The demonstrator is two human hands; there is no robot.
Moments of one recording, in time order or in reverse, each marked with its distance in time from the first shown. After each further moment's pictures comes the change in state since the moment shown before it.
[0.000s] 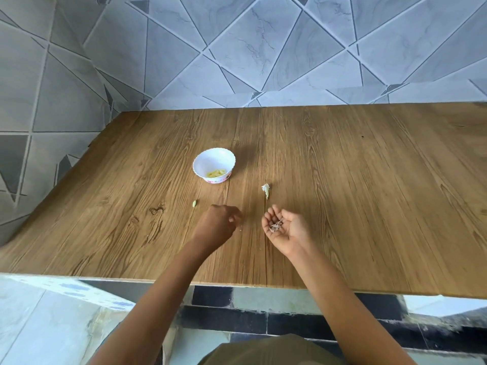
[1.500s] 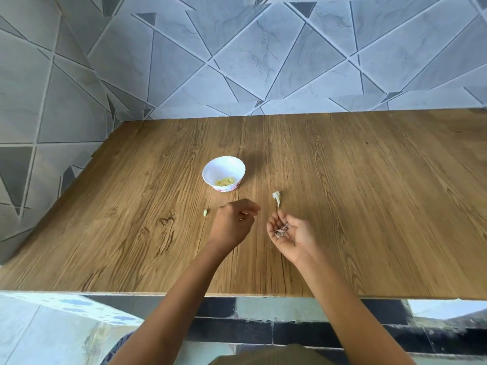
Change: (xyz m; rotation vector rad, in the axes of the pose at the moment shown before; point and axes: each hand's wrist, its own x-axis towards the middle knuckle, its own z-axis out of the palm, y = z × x) left_hand 0.004 0.005 -0.010 -0.397 0.192 -0.001; right_hand 0.004 0.018 0.010 -0.017 -0.001 -0.066
